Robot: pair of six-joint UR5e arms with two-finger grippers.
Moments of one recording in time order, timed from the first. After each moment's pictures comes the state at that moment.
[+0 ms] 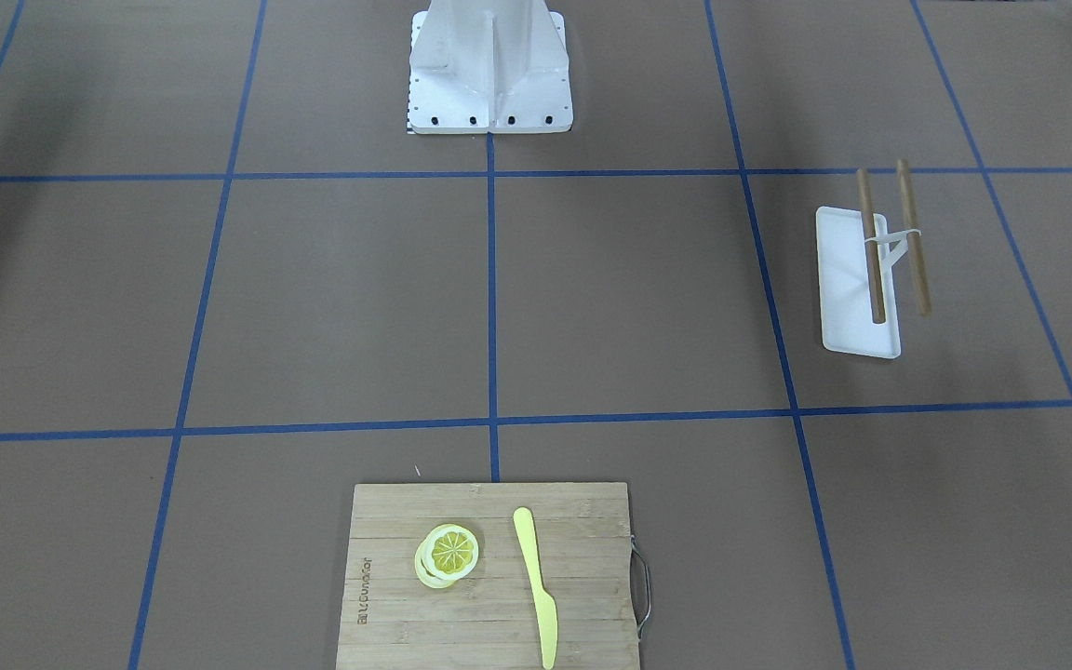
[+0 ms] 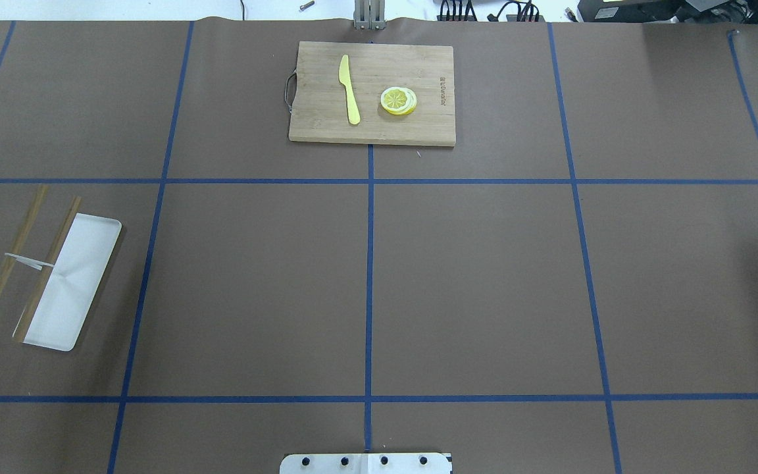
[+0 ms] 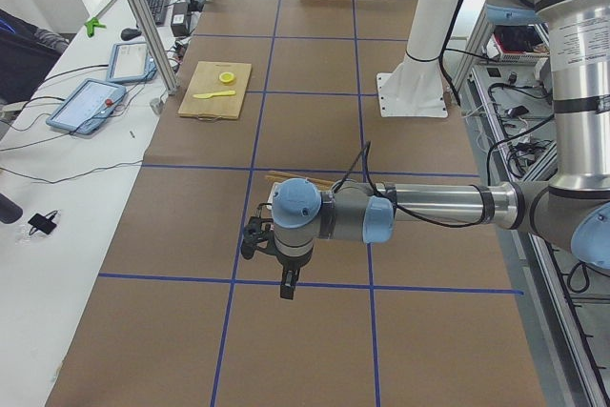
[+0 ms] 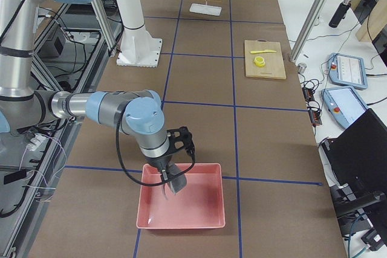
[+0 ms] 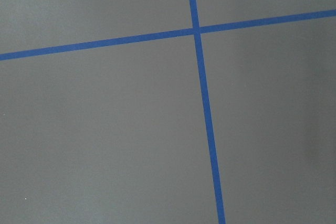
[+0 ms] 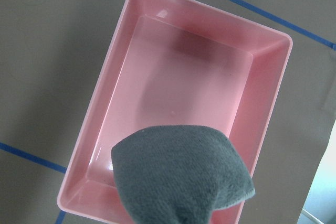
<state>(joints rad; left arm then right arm) -1.61 -1.38 -1.77 -1.62 -2.35 0.12 1.93 -1.95 2.00 -1.81 2.24 -0.78</state>
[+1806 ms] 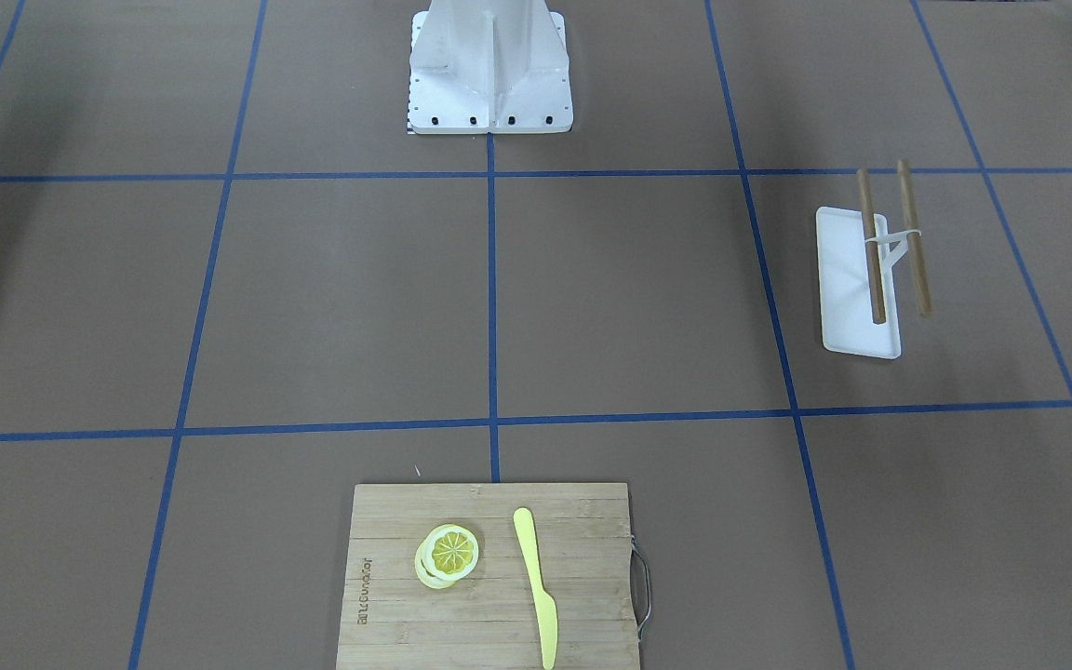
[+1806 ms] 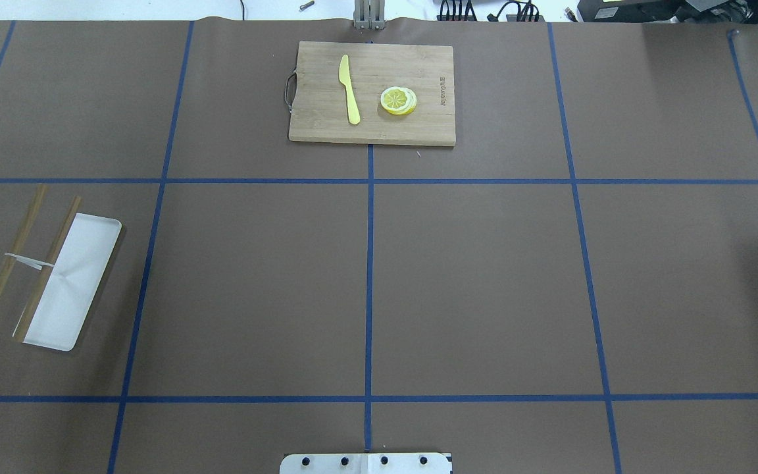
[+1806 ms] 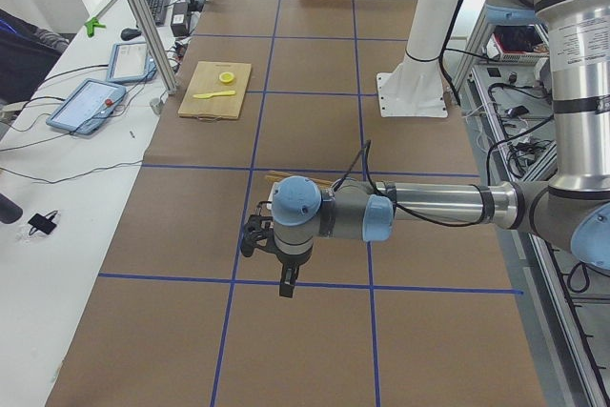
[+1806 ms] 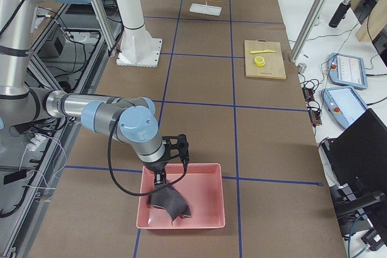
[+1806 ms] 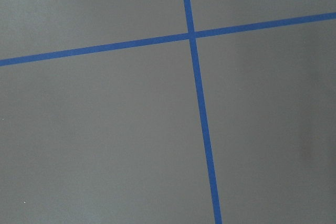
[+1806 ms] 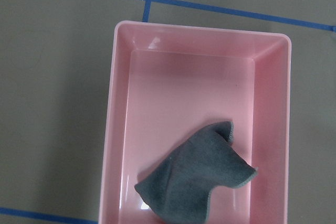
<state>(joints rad) -1.61 -1.38 -1.78 -1.62 -2.35 0.12 1.77 -1.87 1.98 -1.71 2.33 -0.22</state>
